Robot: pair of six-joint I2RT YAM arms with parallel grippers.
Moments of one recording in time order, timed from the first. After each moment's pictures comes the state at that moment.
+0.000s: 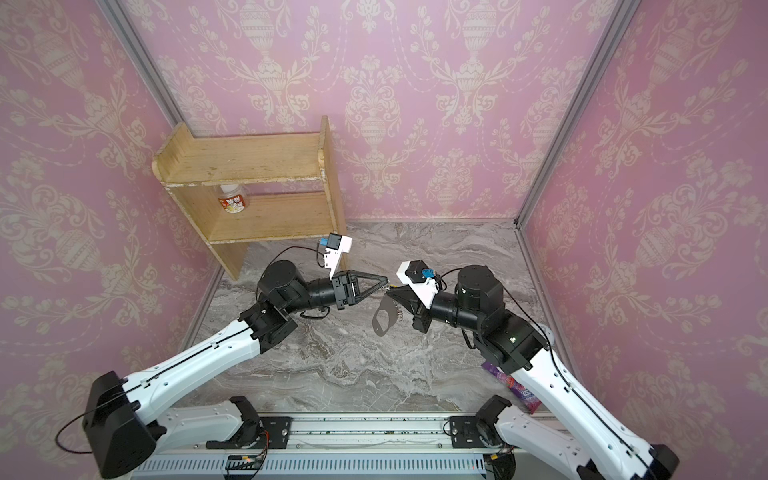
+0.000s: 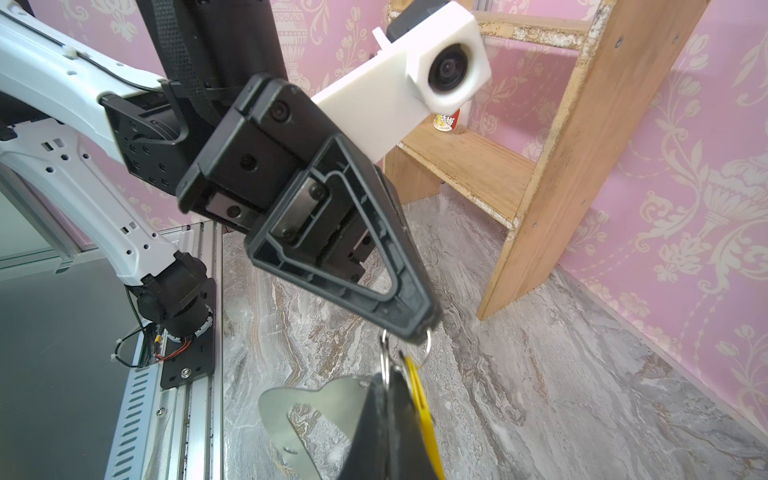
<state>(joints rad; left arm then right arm) -0.73 1.21 0.94 0.41 0.65 -0.93 0.63 0.88 1.02 -0.37 -0.44 -0.16</state>
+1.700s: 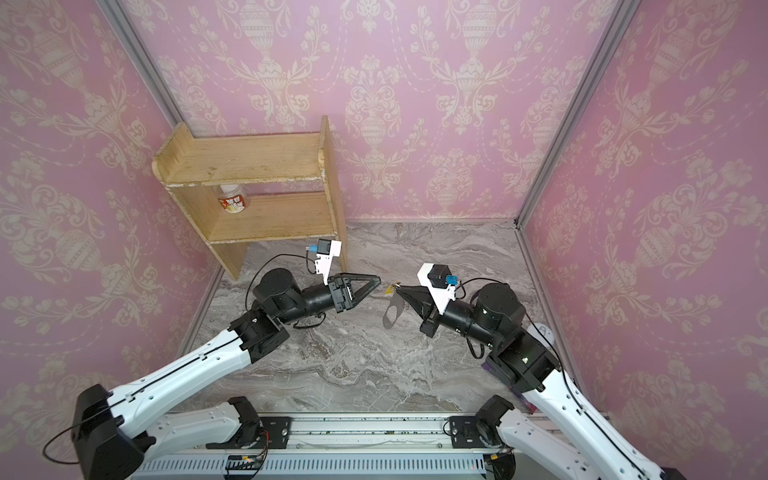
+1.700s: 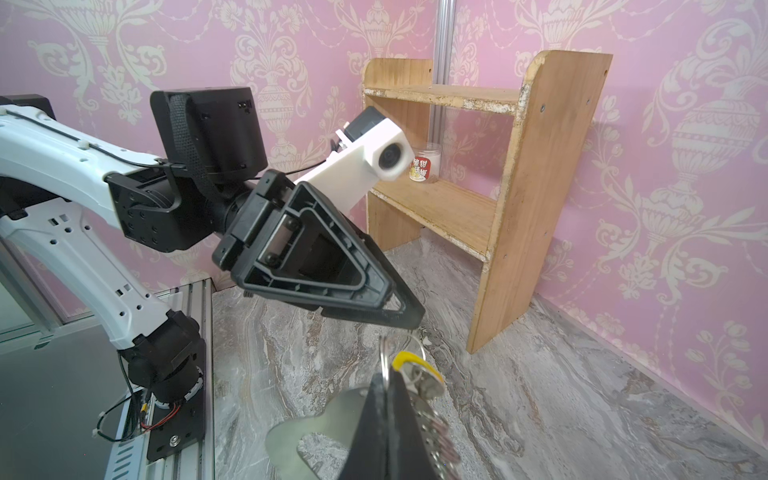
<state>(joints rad) -0.76 1.10 0.90 0.26 0.43 -0.85 0.62 0.74 0.91 -0.22 -0.39 -0.05</state>
